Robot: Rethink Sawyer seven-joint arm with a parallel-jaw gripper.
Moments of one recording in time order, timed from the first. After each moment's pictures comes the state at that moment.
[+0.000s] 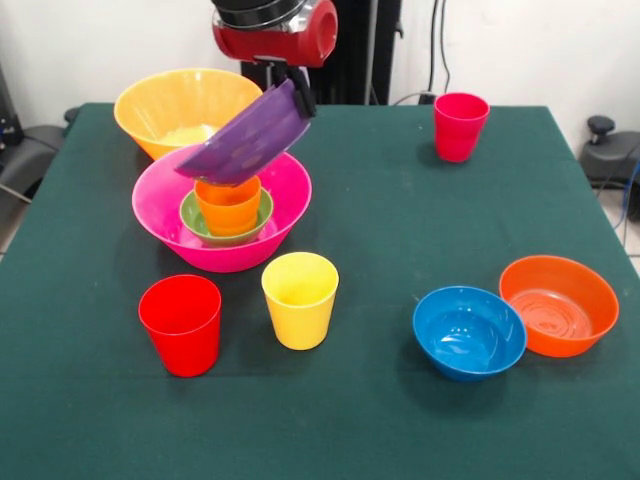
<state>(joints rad) -0.74 -0.74 0.53 1.70 -0.20 0.92 2.08</state>
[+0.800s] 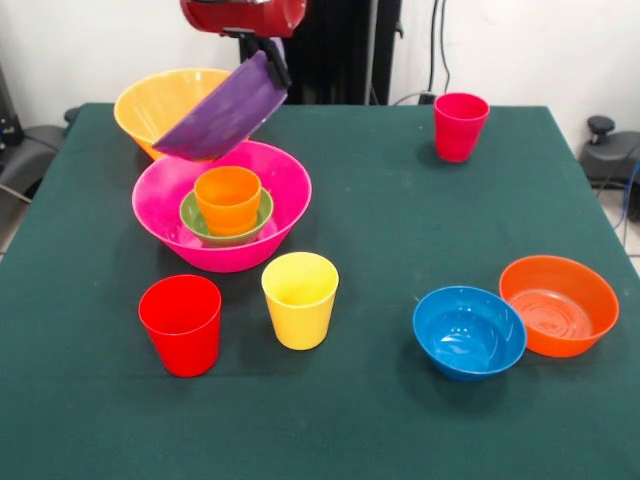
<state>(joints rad) -0.84 -0.75 0.61 1.69 -0.23 1.03 2.07</state>
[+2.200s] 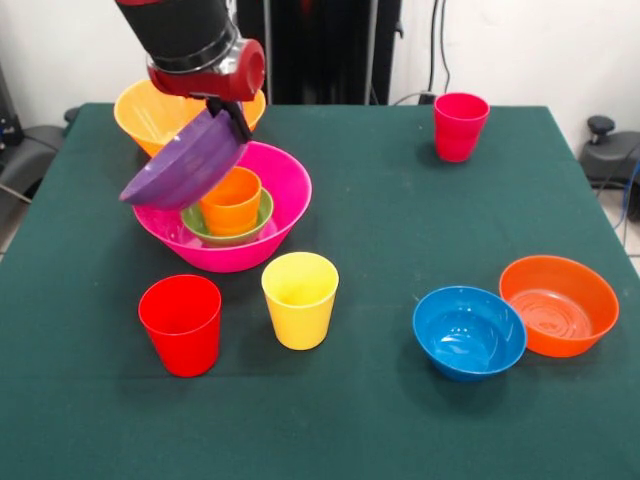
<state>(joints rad) -0.89 -0.60 0.66 1.61 -0.43 1.04 2.04</state>
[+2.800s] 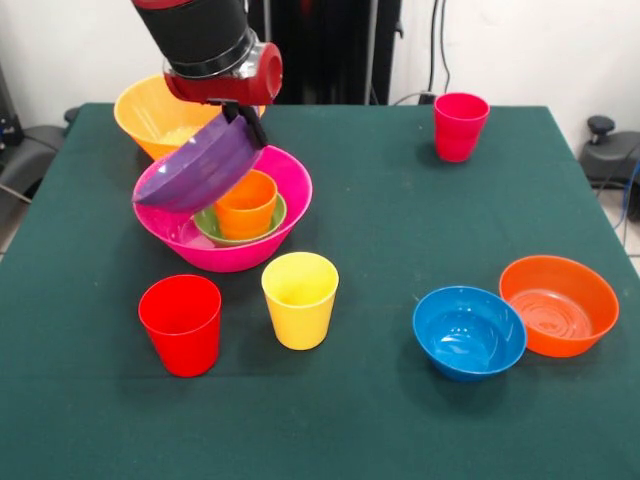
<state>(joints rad) -0.88 -0.60 0.68 1.61 -0.43 1.01 2.04</state>
